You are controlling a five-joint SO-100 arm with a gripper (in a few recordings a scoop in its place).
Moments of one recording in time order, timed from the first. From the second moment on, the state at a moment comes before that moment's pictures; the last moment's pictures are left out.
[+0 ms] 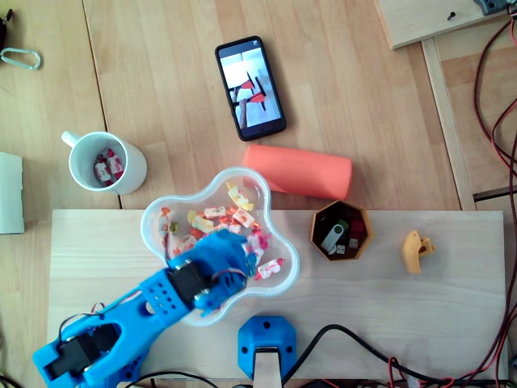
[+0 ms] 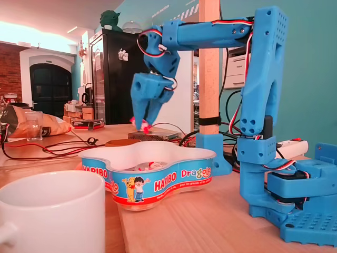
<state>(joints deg) 54.7 94.5 84.6 74.8 91.1</state>
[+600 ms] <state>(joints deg) 15.2 95.1 83.3 74.5 91.6</state>
